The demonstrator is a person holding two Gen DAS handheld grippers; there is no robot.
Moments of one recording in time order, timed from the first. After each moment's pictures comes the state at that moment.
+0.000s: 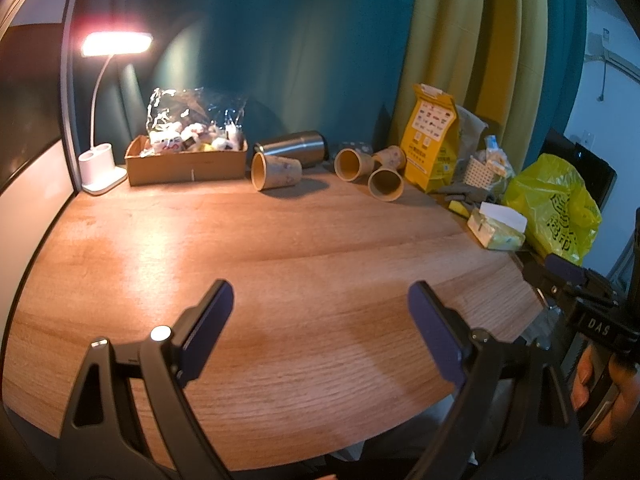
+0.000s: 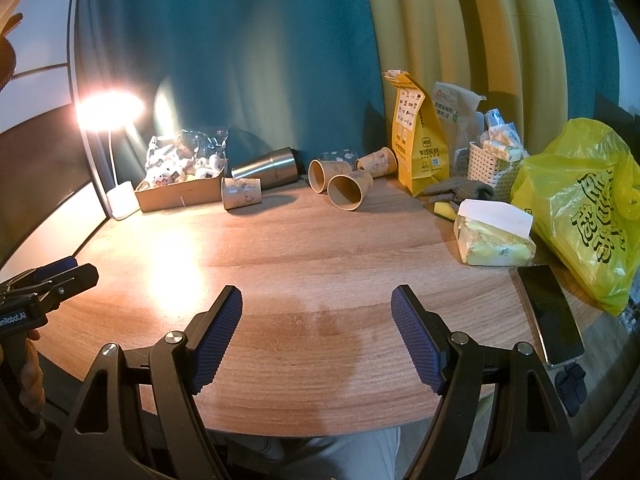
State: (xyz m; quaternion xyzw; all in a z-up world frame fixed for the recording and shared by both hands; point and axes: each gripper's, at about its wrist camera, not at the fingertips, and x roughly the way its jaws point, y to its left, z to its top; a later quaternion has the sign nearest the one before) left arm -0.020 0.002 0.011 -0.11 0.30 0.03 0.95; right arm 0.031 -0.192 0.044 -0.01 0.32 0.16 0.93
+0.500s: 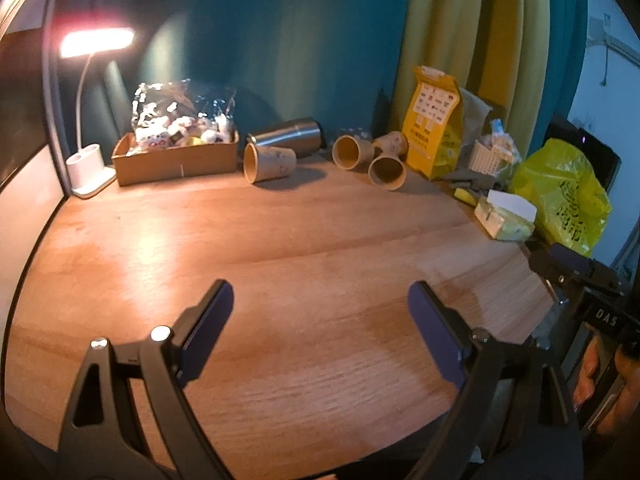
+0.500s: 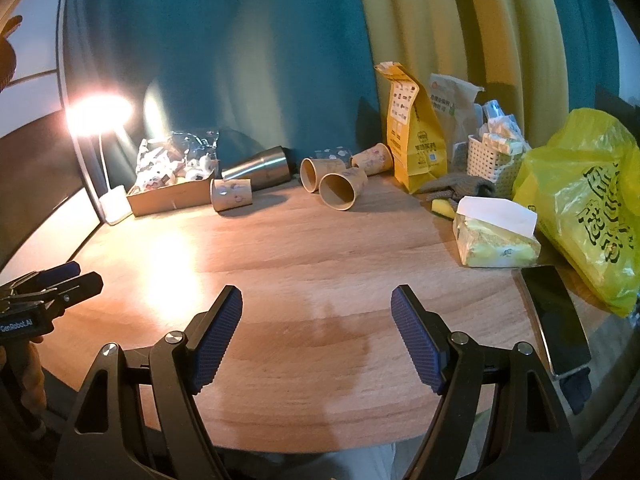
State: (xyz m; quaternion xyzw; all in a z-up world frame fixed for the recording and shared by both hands) left arm 0.020 -0.006 0.004 -0.08 0.33 0.03 0.94; right arm 0.047 -0.198 0.035 0.00 0.33 0.16 0.93
